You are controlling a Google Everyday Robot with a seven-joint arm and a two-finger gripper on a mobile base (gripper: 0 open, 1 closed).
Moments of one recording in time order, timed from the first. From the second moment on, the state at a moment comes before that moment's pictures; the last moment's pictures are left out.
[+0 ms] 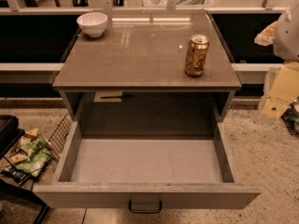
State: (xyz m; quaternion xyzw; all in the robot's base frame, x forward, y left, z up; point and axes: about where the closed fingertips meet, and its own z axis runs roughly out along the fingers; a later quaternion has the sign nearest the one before) arm 0.438 -0.217 0.976 -0.60 0.78 -0.03 0.16
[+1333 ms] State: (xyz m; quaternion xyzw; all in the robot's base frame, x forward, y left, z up) arm 0.357 -0.253 0.862 -0.56 0.81 -0.02 0.14
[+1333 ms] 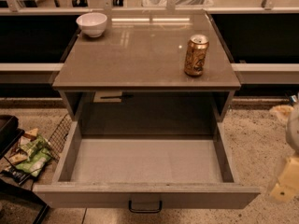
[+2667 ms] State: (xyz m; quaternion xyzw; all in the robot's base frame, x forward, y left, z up) arm 0.278 -0.251 0.692 -0.53 0.83 0.03 0.19
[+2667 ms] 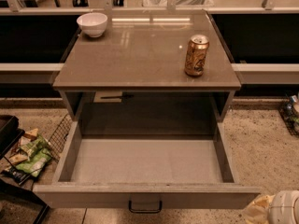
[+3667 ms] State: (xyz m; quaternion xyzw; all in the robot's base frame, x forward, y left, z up) arm 0.286 -0.229 0.644 -0.53 0.83 0.08 0.18
